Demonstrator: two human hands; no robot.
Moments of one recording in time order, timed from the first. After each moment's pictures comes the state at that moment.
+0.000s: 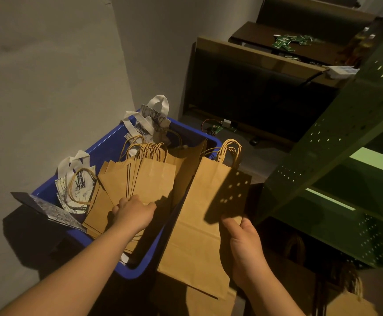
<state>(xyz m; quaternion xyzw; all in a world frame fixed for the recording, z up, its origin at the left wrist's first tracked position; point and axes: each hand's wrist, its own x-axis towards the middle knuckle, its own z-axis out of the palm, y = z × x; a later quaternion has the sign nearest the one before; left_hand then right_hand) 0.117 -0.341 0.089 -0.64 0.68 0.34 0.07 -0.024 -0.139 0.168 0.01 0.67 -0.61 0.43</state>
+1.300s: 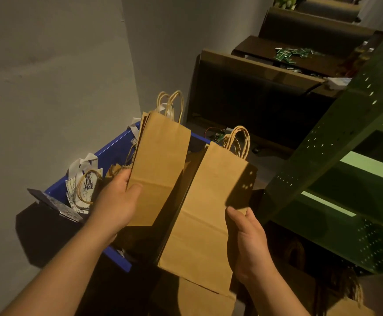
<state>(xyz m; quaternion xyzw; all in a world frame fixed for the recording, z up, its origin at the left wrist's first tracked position) 0.155 -0.312 0.212 -0.52 0.68 0.48 -0.19 -0.021 -0.132 0.200 -0.04 0.58 -0.68 0.45</state>
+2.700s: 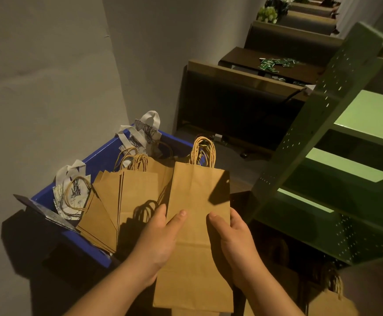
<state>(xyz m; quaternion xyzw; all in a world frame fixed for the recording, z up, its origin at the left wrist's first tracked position) 0.101 -0.206 0.205 -0.44 0.54 0.69 -0.19 -0.031 -0.109 0.199 -0.16 0.66 -0.59 0.43</state>
